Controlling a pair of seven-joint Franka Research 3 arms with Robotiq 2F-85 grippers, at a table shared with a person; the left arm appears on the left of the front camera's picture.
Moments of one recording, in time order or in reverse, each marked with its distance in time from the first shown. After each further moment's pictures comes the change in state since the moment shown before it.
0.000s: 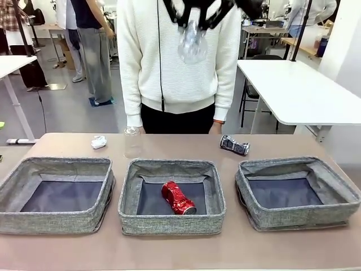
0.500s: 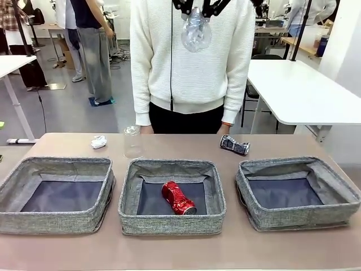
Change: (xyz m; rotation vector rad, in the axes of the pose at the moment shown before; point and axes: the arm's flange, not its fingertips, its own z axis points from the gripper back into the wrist) left arm 0.000 0.000 0.000 0.000 0.000 0.000; right arm 0.003 0.004 0.002 0.003 0.011 0.006
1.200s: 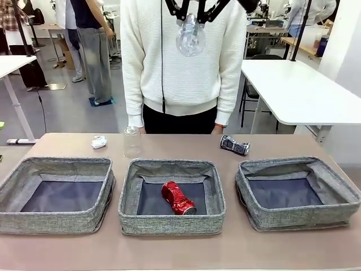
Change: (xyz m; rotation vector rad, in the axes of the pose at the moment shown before) left arm 0.000 0.000 0.000 0.000 0.000 0.000; right arm 0.004 0.005 -0.007 0.008 0.019 -0.015
